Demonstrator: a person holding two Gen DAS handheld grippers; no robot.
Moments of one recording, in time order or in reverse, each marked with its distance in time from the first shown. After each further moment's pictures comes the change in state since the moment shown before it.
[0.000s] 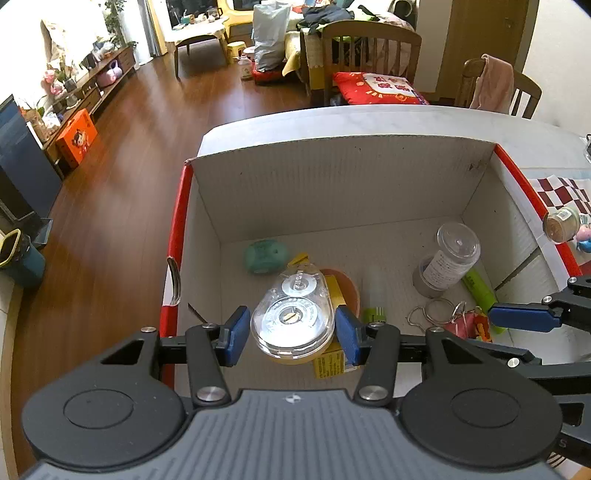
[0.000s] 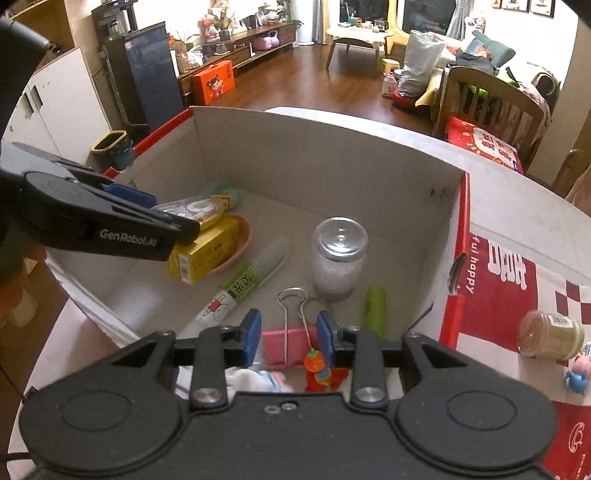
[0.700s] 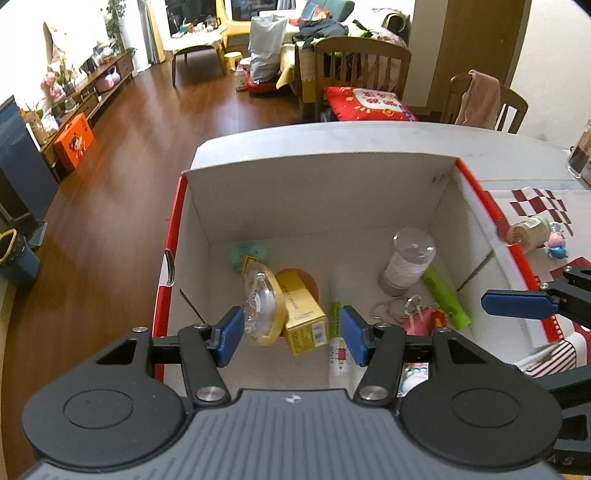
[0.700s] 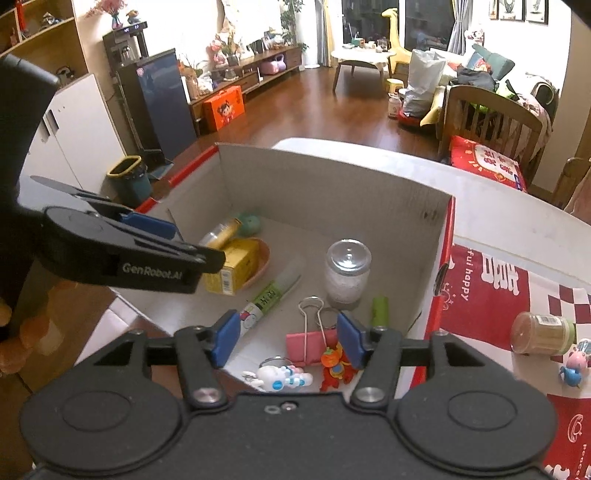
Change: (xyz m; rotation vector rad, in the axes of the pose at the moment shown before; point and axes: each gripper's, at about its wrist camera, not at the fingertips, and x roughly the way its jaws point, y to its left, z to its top) left arm -0.041 -0.014 -0.009 -0.013 -0.049 -0.031; right arm -0.044 -0.002 -0.004 0.012 -0.091 0.055
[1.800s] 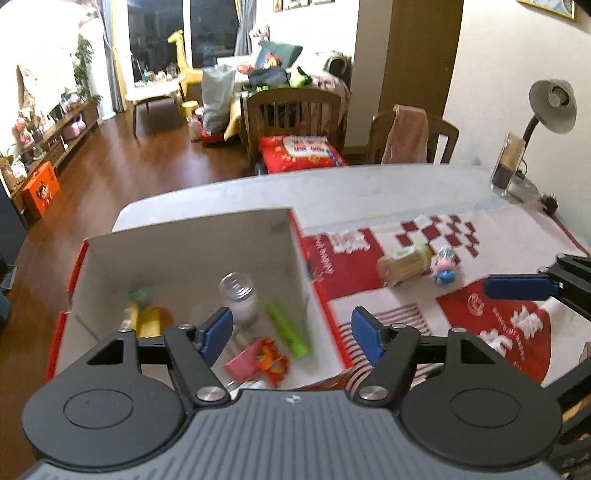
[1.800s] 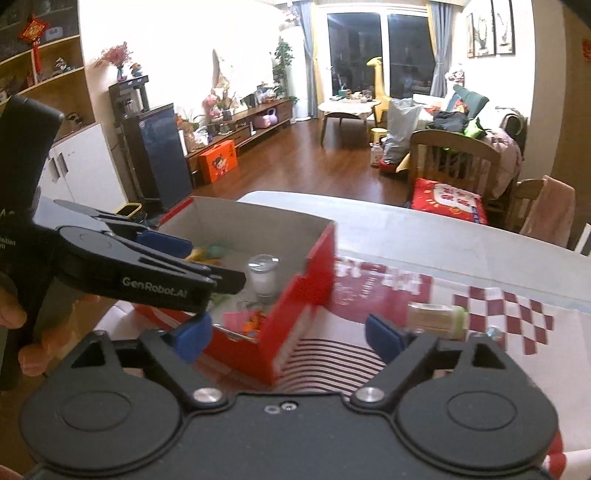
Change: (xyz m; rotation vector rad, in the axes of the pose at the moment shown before) left arm -0.071 -0.140 -0.005 0.052 -0.166 -0.108; right arm -0.123 -0.097 -0.063 0.020 -0.190 -0.018
